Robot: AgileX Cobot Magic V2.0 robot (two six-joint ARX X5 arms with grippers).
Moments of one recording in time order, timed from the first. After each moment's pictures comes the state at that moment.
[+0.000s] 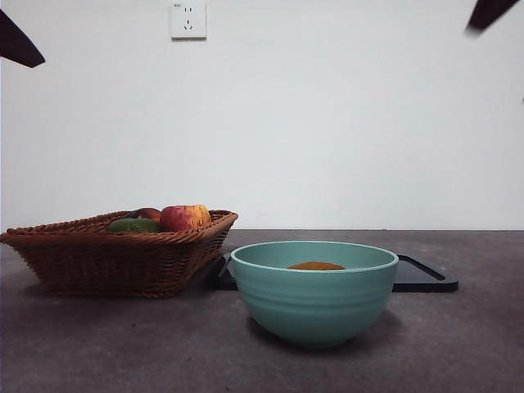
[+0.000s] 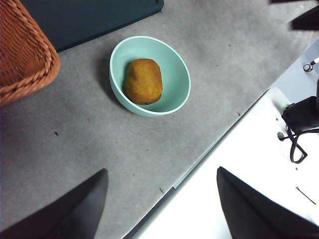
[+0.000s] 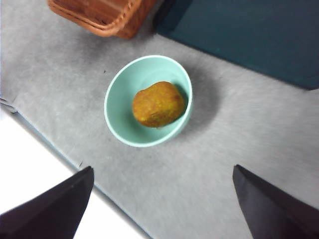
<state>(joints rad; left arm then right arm) -0.61 0.81 0.88 -0.85 0.40 -0.17 0.37 0.86 0.86 -0.90 -0.44 0.10</state>
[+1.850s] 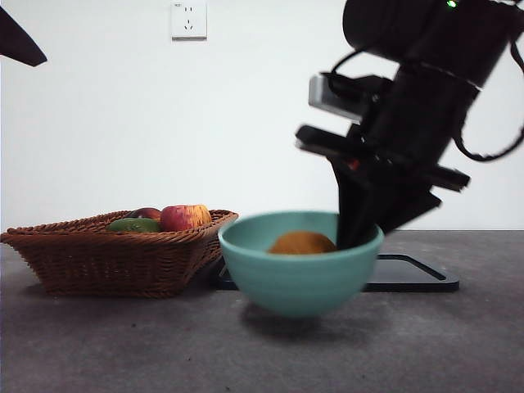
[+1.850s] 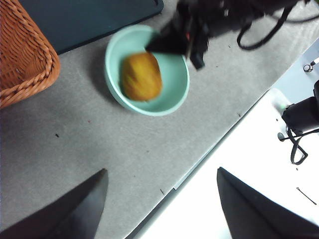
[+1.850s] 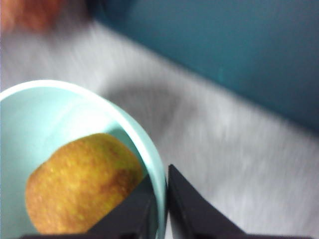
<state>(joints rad) -0.61 0.81 0.88 -0.85 0.40 -0.17 0.64 1.48 0.88 -0.39 -0.10 0.26</state>
